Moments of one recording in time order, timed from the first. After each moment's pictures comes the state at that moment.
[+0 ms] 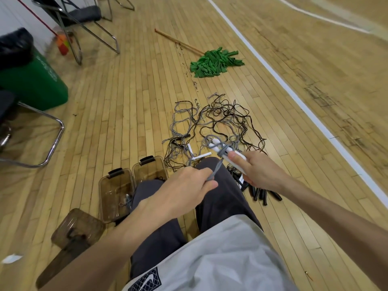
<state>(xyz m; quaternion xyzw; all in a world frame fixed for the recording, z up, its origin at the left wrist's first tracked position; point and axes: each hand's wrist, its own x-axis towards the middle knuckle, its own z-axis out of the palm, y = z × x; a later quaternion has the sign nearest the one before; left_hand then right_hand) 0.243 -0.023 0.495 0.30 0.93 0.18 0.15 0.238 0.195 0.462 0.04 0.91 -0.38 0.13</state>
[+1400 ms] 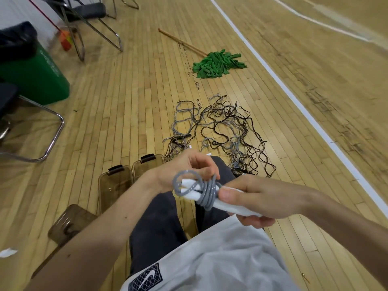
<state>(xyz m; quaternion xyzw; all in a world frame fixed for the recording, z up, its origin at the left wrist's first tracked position) 0.211 -0.042 0.497 0.26 0.65 0.60 0.38 0.287 0.165 0.536 -0.19 0.73 -0.52 0.40</state>
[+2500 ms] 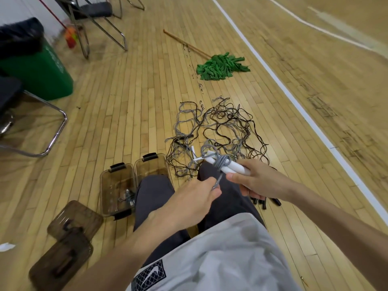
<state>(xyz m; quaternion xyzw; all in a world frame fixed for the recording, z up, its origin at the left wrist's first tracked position) 0.274 -0.040 0.480 0.23 0.92 0.24 0.21 0.259 0.172 0.483 -0.04 0.85 -0.45 0.25</state>
